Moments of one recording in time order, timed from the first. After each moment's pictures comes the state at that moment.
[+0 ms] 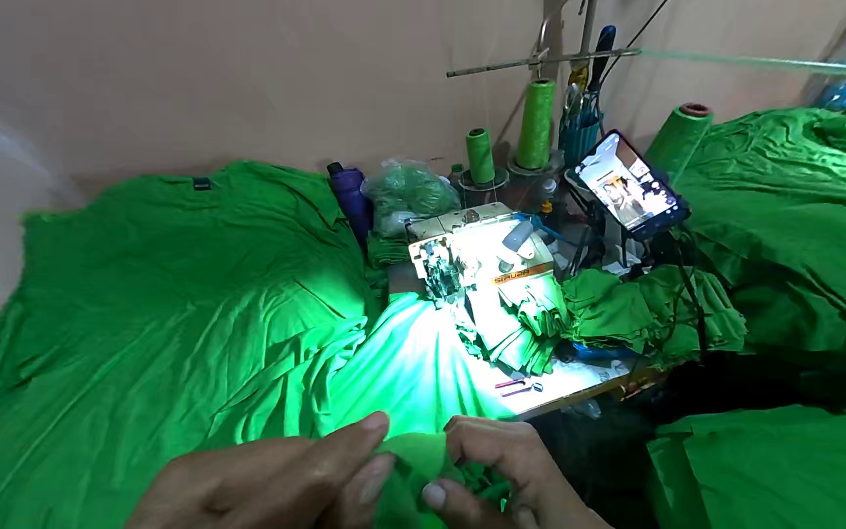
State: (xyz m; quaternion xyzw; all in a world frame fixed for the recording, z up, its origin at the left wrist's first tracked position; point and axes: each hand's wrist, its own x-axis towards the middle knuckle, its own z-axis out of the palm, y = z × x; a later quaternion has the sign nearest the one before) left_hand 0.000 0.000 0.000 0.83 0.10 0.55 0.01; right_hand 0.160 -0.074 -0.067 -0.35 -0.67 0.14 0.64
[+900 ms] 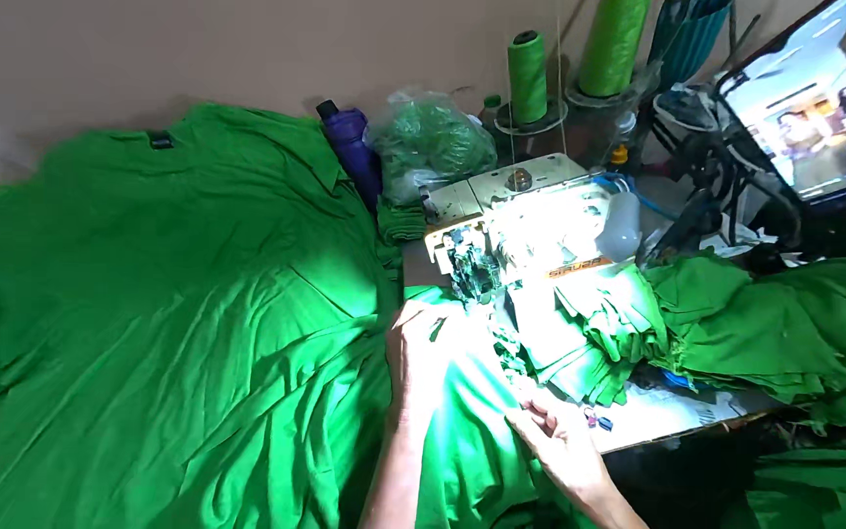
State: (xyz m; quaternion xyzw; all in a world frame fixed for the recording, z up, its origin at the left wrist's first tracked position) left_hand 0.138 0.183 -0.137 0.84 0.34 0.41 0.13; right_hand 0.226 0.015 -0.205 -0.58 -0.39 0.28 0.66
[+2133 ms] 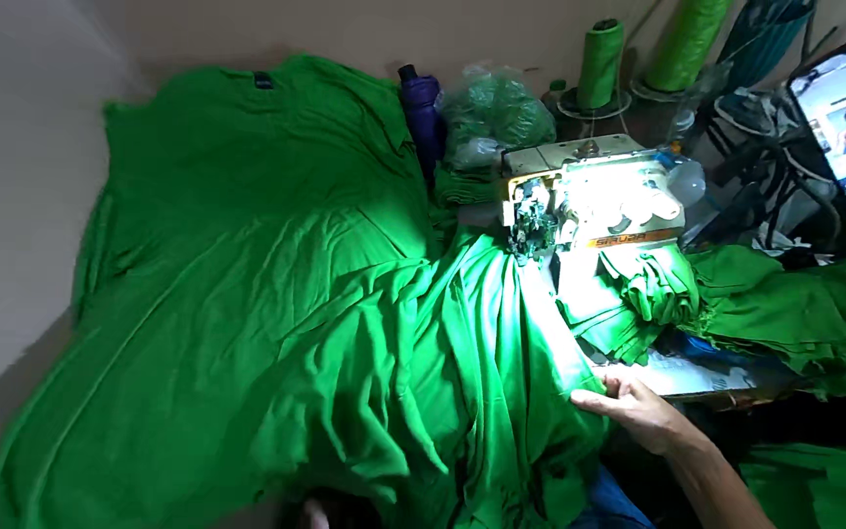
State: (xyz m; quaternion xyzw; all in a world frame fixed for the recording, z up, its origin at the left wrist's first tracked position) left_hand -0.095 0.016 -0.254 0.39 0.56 0.63 0.37; right_hand 0.264 -0.033 -0.185 -0.52 -0.41 0.51 0.55
